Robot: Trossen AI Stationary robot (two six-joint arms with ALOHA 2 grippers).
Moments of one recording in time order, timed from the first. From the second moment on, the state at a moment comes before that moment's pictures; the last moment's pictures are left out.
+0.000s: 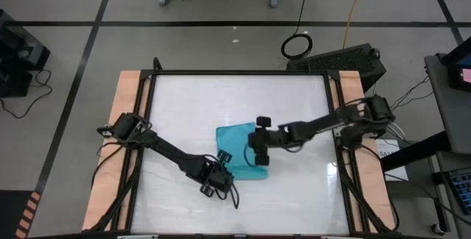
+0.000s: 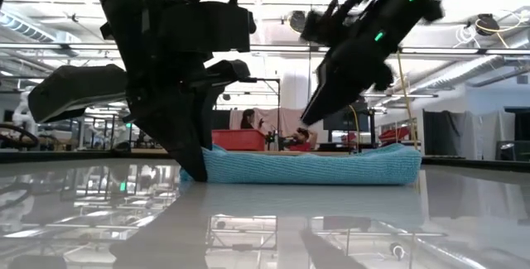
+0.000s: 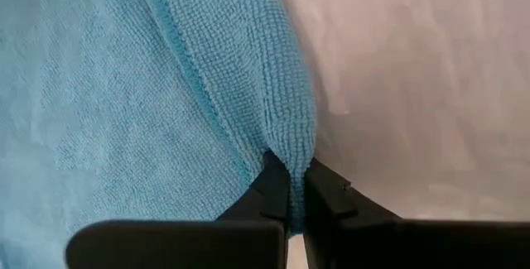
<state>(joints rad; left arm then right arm) -0.43 1.97 1.25 -0.56 -0.27 0.15 0.12 1.67 0.93 -0.14 0.25 0.04</state>
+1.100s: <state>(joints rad) -0.51 1.97 1.28 -0.61 -0.31 0.09 0.00 1.84 0.94 -0.18 0.08 0.16</state>
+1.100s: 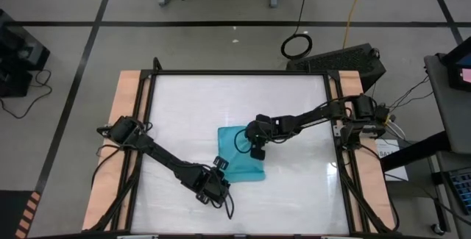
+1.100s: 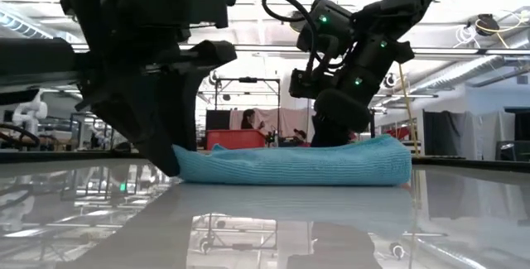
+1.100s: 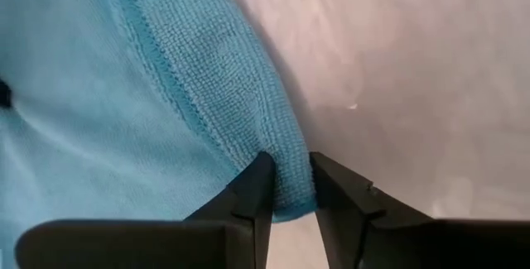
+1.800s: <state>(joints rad) -0.47 1.96 1.26 -0.61 -0.29 0.01 0.01 1.82 0.93 -0.21 0.08 0.16</state>
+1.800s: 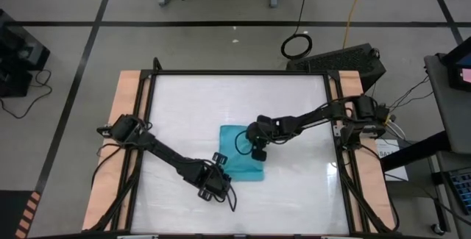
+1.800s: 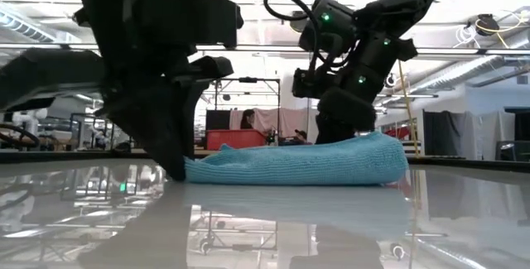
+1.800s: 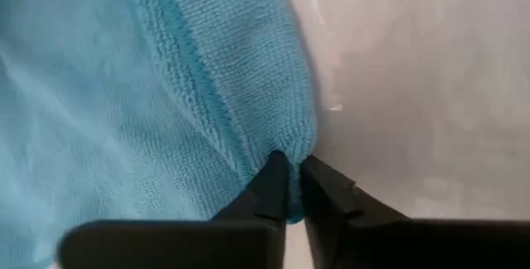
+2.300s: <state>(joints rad) -0.45 1.96 1.26 -0.60 -0.26 0.04 0.25 1.53 0.93 -0.39 0.29 0.02</state>
